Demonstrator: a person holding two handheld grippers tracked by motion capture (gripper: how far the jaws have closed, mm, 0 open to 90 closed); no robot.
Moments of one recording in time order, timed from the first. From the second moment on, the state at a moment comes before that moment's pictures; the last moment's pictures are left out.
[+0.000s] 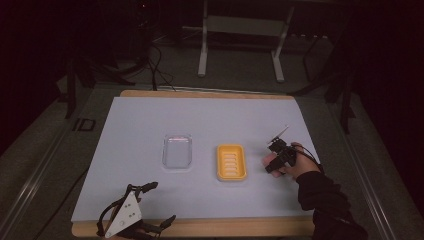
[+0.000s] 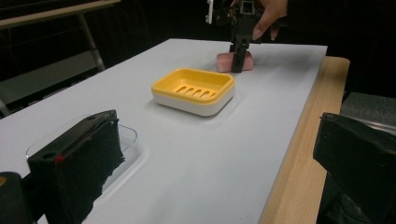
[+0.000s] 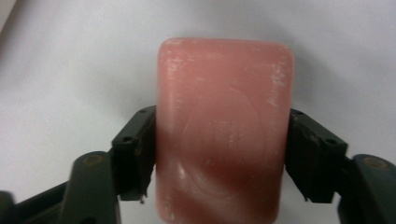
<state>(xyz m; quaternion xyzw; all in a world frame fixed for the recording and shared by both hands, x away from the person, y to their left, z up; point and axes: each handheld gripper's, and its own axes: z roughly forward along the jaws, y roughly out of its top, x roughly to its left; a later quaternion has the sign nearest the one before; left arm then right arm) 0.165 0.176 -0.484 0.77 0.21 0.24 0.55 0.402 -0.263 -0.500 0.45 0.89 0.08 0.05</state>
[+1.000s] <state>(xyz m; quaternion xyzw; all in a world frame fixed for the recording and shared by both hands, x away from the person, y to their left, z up) 0.164 0.175 -0.483 0.77 0.21 0.24 0.55 0.386 -0.256 -0.491 0.56 0.82 0.05 0.06</state>
